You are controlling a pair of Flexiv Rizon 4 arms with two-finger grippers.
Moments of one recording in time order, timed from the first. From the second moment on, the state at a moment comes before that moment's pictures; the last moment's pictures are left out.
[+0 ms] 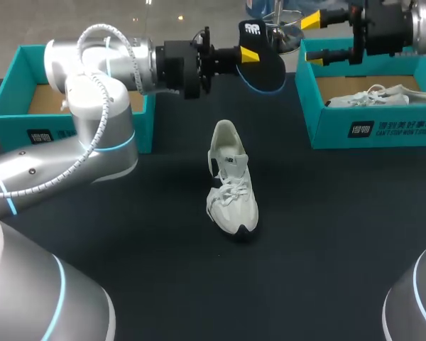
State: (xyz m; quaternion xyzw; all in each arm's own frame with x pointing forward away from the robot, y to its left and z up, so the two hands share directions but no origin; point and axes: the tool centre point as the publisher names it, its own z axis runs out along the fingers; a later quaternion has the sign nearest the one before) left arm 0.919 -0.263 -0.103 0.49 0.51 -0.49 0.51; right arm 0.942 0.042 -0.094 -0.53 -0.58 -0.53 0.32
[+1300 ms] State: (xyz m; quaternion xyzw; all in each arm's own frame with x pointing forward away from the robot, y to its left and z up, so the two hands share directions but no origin) left arm 0.908 -0.262 -0.099 0.49 0.51 -0.48 0.51; right arm 0.934 -0.016 -0.106 -0.50 -0.58 -0.50 0.40
